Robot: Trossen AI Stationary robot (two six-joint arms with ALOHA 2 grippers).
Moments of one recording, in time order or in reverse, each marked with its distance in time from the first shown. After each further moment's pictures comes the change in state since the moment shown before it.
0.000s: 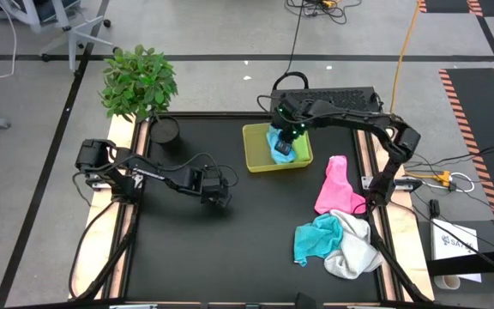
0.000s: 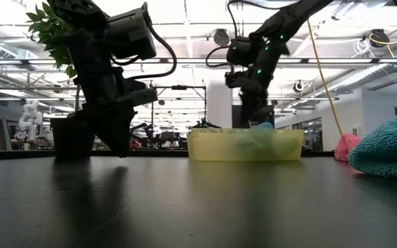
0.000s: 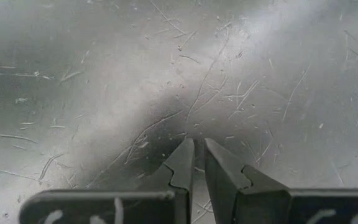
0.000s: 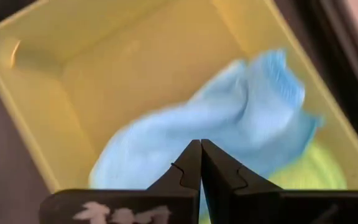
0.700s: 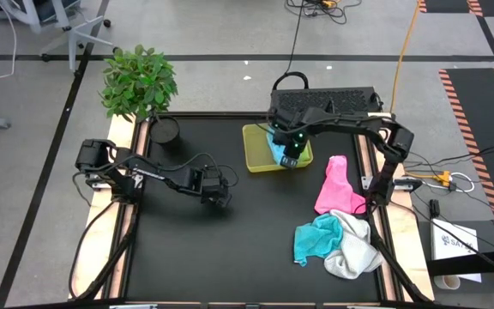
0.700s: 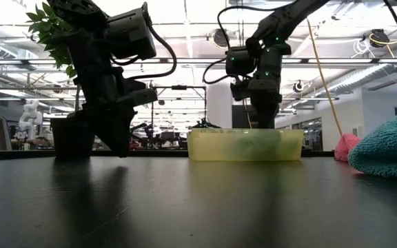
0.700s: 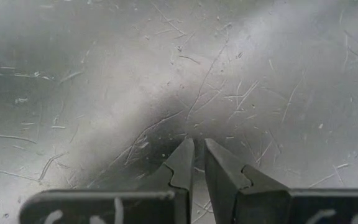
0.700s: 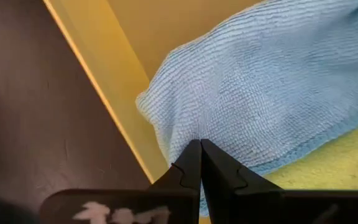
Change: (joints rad) left arm 0.000 0.000 0.000 0.000 0.000 0.000; right arm 0.078 0.053 -0.003 -0.234 -0.050 0.031
